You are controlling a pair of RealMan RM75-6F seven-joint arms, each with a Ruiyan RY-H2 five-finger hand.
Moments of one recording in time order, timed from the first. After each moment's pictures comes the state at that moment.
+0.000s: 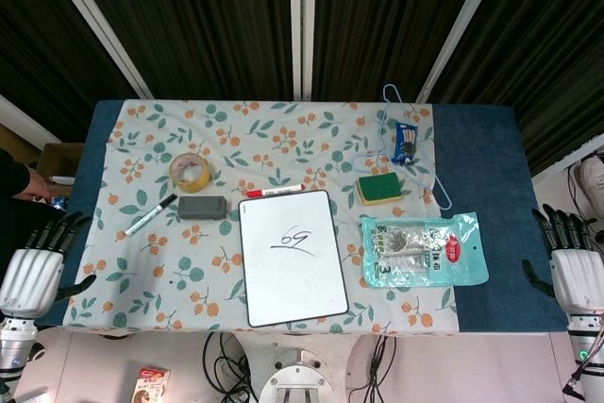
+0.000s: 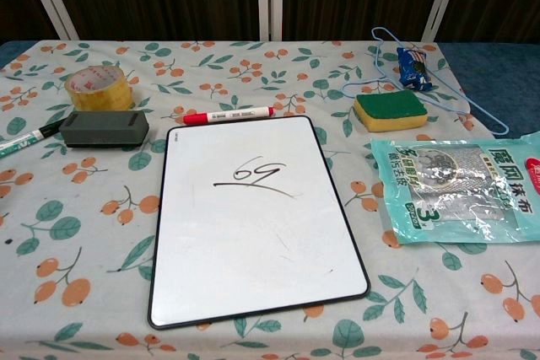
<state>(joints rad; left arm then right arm) -0.07 -1.16 0.00 -1.51 1.63 1.57 0.03 0.07 -1.21 0.06 -1.40 -1.51 1.50 0.06</state>
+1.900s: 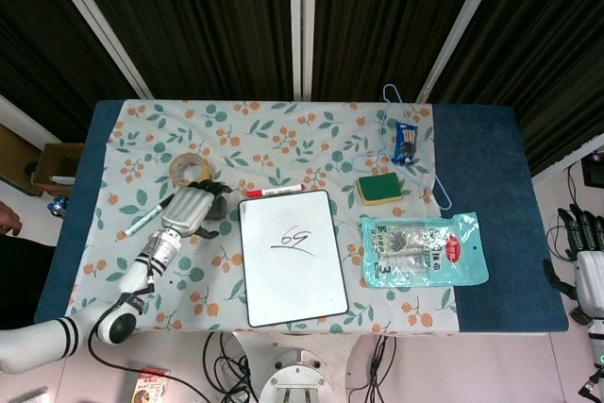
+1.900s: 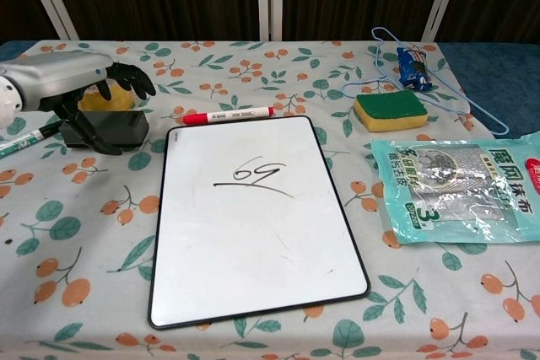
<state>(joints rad) -0.63 -1.52 -0.19 -1.41 1.21 0.89 0.27 0.05 -1.18 0.08 -1.36 -1.47 1.51 0.13</state>
